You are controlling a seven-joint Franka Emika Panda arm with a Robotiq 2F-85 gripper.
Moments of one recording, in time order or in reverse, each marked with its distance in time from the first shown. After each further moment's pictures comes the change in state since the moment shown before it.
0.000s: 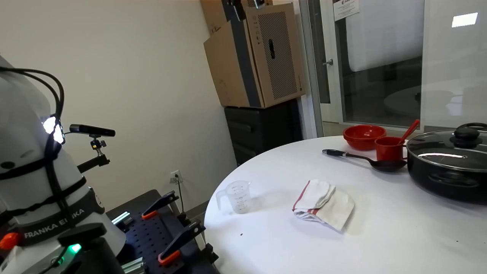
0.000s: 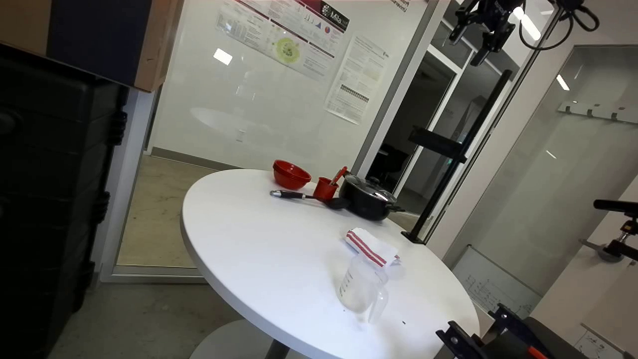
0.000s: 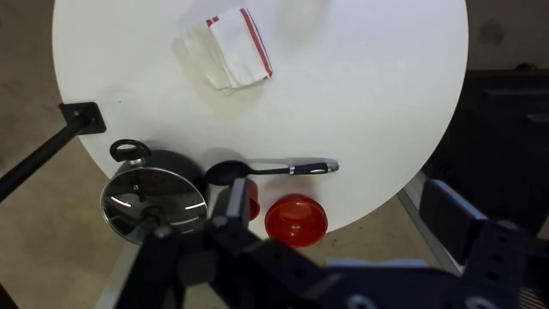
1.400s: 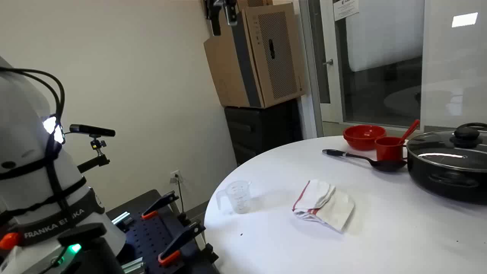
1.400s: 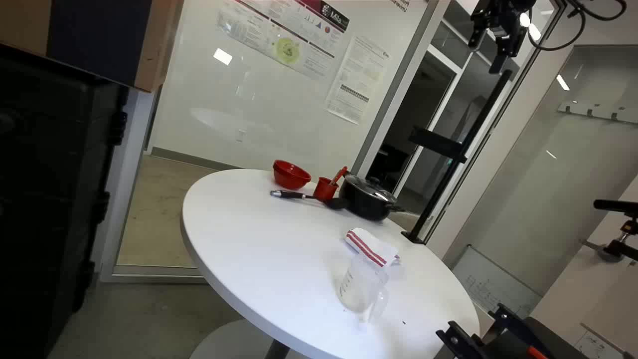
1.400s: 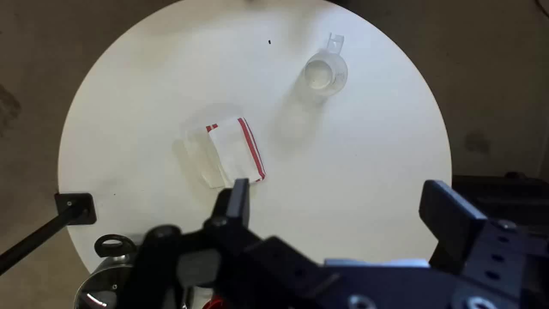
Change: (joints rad) arm 0.014 -0.007 0.029 0.003 -0.016 -0.284 0.000
